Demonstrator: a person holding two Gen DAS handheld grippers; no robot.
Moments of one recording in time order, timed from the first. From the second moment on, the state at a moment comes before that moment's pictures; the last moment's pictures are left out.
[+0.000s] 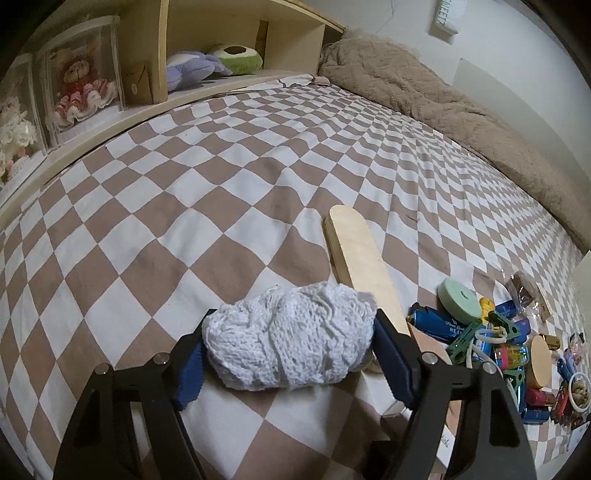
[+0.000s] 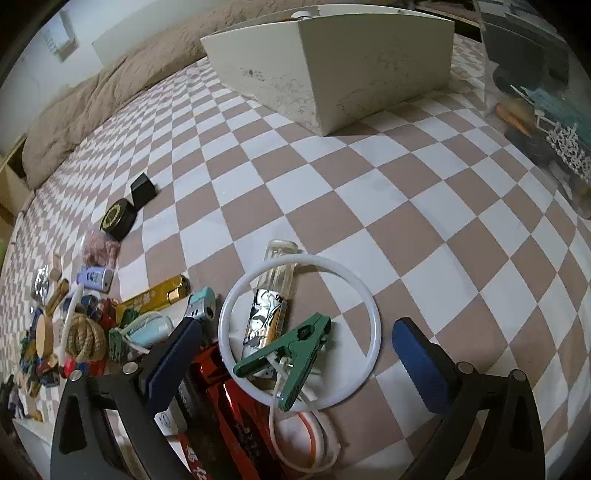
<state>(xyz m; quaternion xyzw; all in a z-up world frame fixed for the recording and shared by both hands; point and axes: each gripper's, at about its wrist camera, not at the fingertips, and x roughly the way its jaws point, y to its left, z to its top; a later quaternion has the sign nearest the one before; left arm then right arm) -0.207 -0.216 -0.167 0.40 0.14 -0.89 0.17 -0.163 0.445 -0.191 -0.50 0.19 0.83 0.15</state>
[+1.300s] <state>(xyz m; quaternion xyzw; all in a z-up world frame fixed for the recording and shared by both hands) -0.167 -0.195 -0.117 0.30 0.12 -0.94 0.11 -0.097 0.428 -0.083 -0.35 0.25 0.90 0.09</state>
